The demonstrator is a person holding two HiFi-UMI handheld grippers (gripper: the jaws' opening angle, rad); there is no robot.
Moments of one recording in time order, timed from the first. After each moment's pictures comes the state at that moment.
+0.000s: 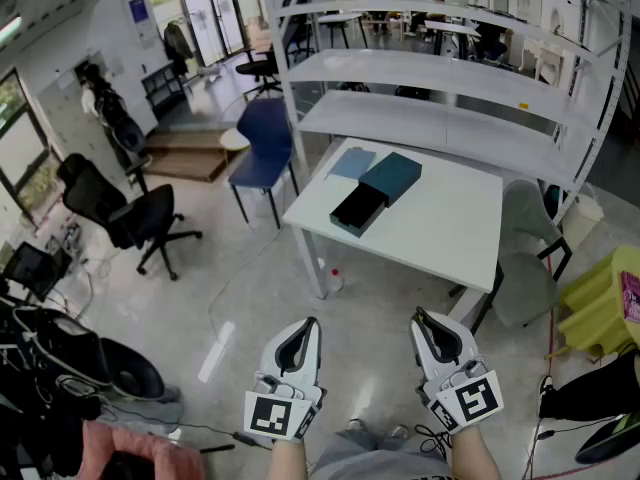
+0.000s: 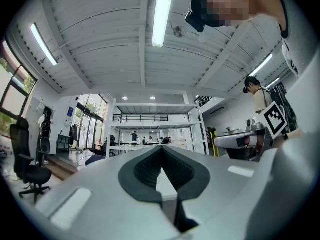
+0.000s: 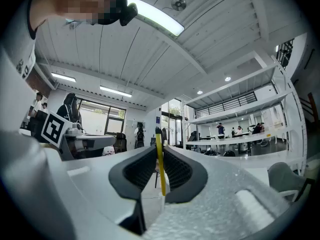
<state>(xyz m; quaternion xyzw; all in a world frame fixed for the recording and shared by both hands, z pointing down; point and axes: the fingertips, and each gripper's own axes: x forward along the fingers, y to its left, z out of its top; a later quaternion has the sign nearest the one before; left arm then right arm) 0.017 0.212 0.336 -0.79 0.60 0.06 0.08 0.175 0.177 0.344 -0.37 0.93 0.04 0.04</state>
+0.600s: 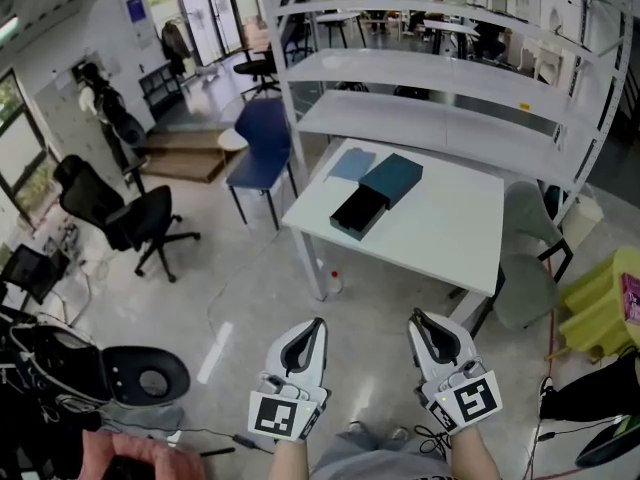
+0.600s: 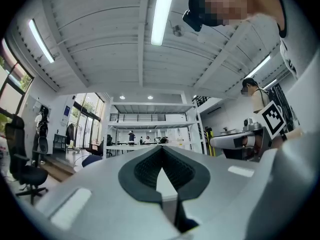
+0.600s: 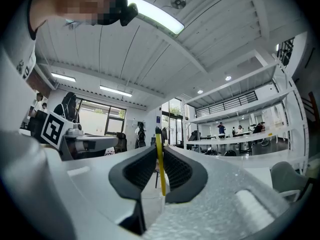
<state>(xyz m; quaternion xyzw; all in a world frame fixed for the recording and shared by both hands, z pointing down) 0.017 0.196 0.338 -0.80 0.59 0.05 0.09 0.161 0.164 0.345 -0.36 0.93 0.04 0.04</state>
